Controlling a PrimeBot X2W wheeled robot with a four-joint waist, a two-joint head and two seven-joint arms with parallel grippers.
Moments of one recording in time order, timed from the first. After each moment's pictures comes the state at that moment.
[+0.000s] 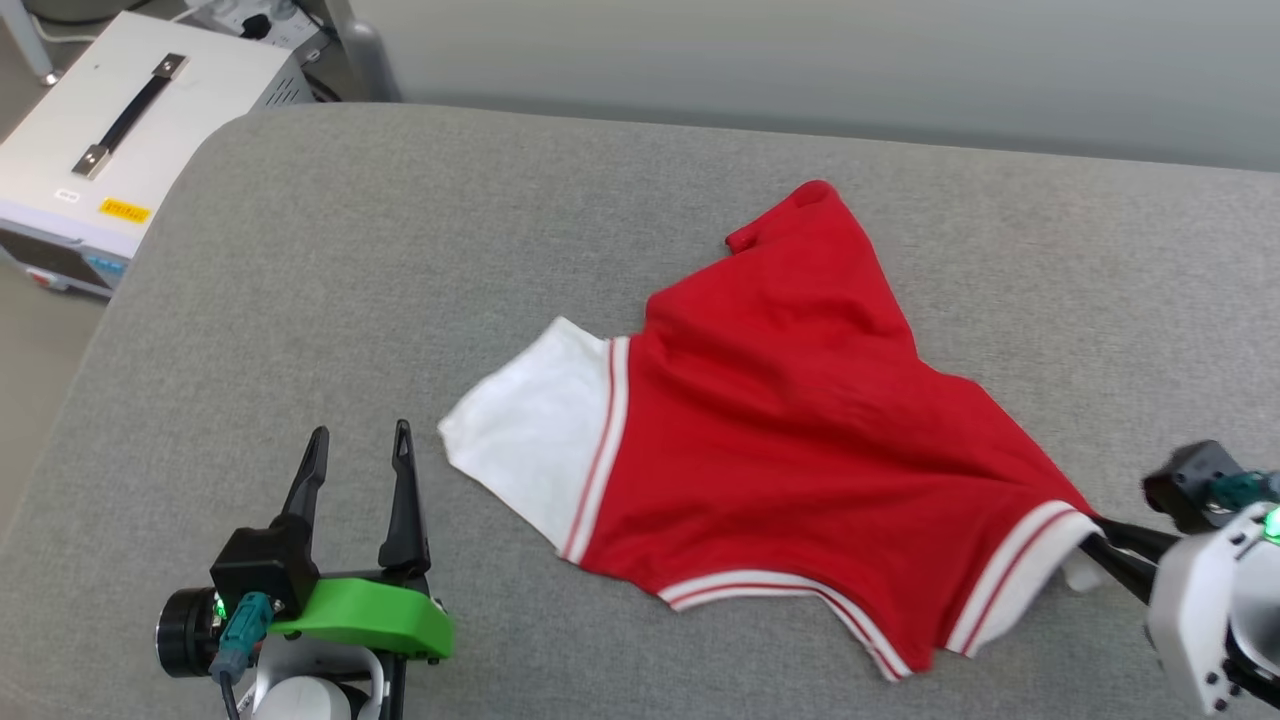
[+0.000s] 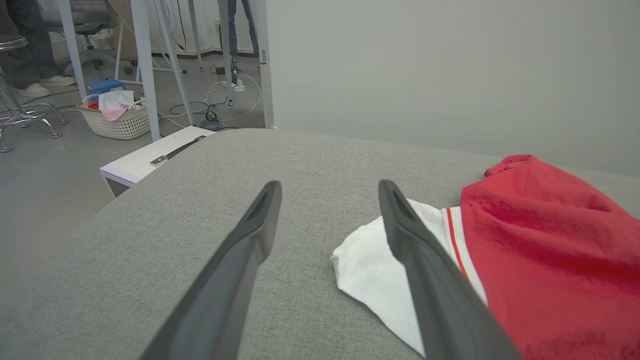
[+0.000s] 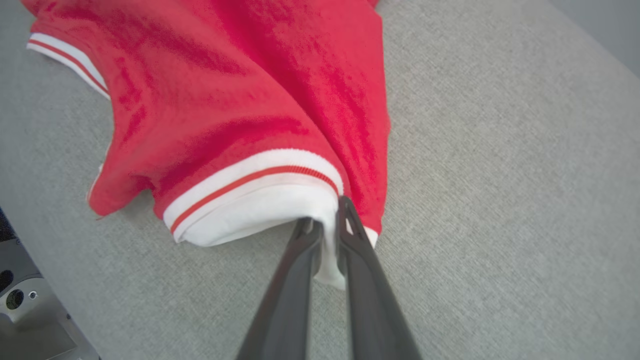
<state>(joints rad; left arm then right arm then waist) -0.04 0.05 0.01 0.11 -0.15 -0.03 -0.26 -0.35 -0.91 0.82 0.08 0.75 0.13 0.18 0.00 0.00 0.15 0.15</state>
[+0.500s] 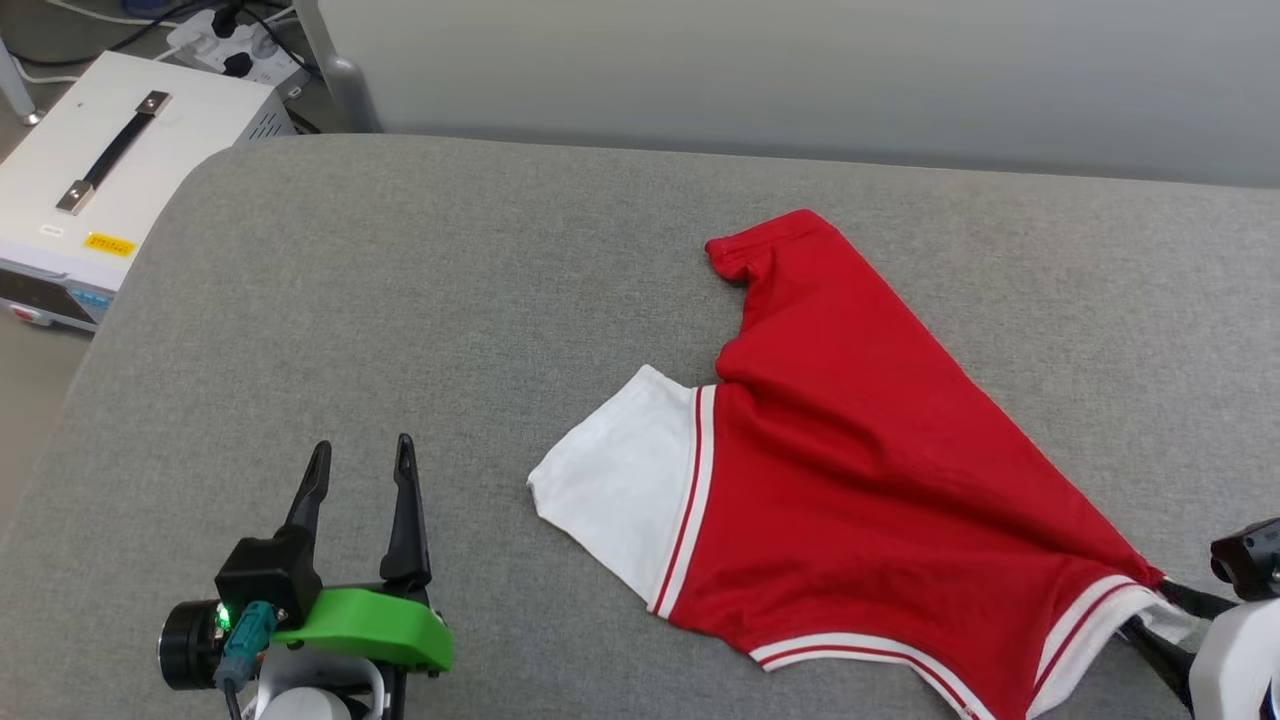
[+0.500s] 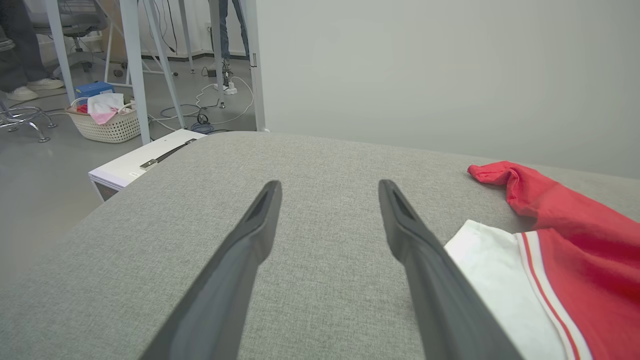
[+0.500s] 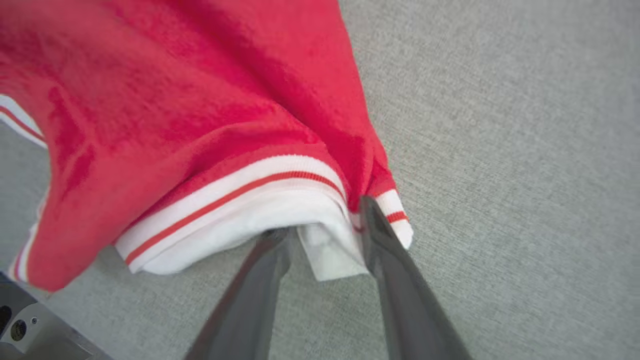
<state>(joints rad) -0.03 0.05 0.01 0.12 -0.15 -0.03 -0.26 -0.12 -0.83 0.59 0.25 0.76 0.13 0.15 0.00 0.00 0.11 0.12</state>
